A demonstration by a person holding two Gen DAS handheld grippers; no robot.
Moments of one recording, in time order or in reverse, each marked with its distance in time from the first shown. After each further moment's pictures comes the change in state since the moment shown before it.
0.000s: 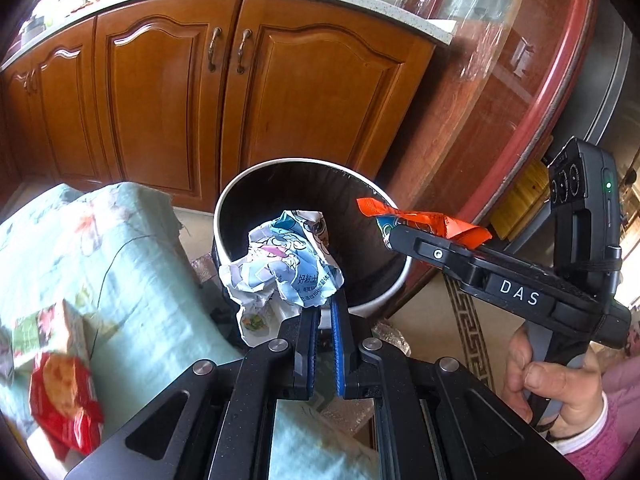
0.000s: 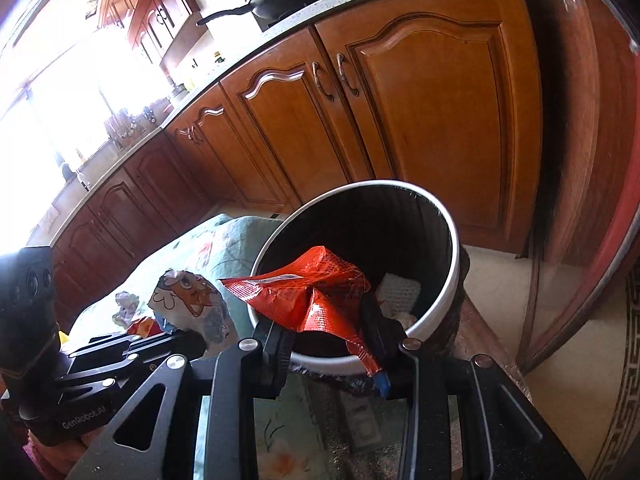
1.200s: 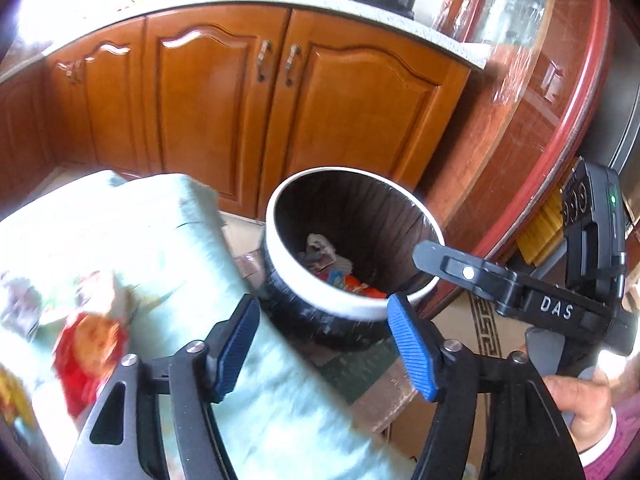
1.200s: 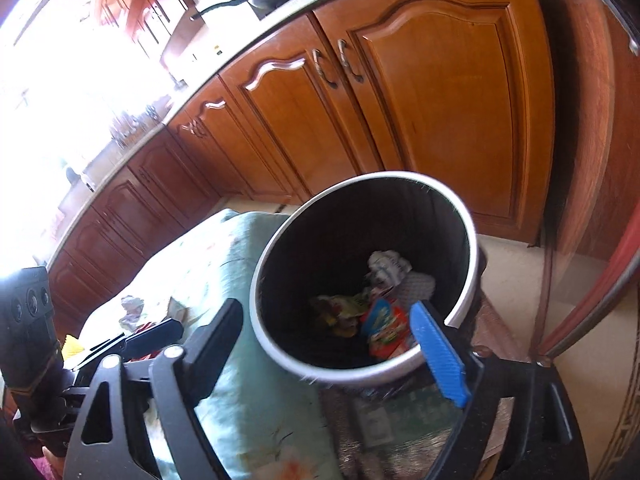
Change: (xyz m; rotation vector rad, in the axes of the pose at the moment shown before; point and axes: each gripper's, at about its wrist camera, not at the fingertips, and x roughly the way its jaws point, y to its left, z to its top) left arm -0.029 -0.003 -0.040 -0.088 -0.094 0.125; right arm 0.004 0.002 -0.016 0.036 0.026 0.058
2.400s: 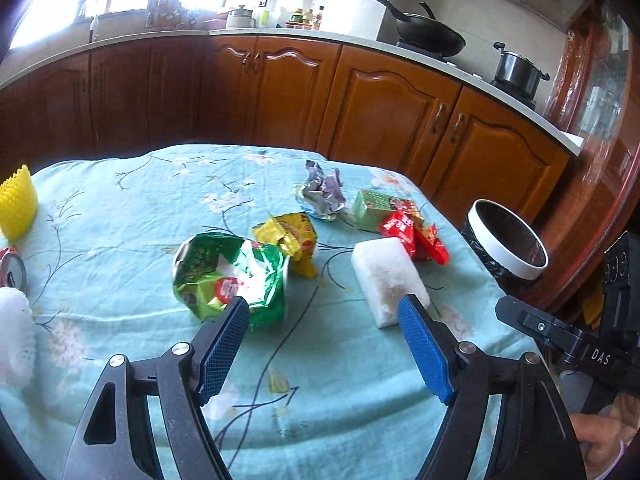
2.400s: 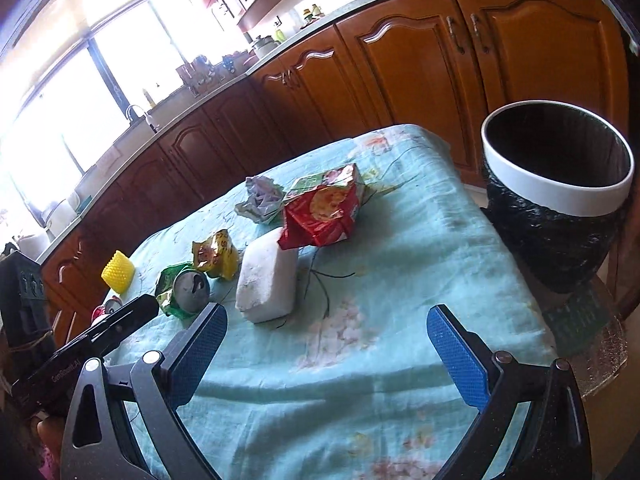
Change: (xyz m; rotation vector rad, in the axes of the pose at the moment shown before) left arm -0.220 0.134 -0.154 -0.269 -0.166 0.303; right arm 0.014 0.184 -0.127 -0.174 0.074 0.170
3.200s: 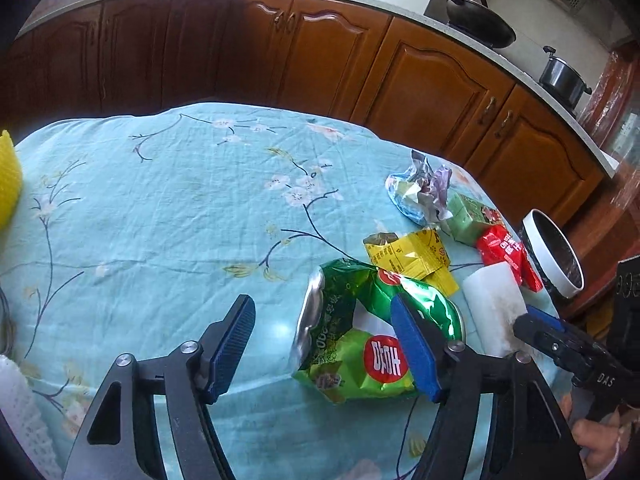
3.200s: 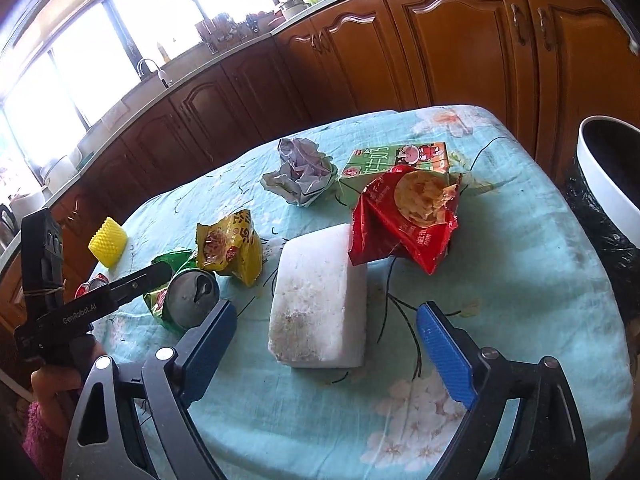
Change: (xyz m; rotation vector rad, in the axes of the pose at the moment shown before) left arm 0.078 0.090 0.041 -0.081 0.147 -0.025; right arm 0.086 0.041 0.016 -0.080 0.119 -0.008
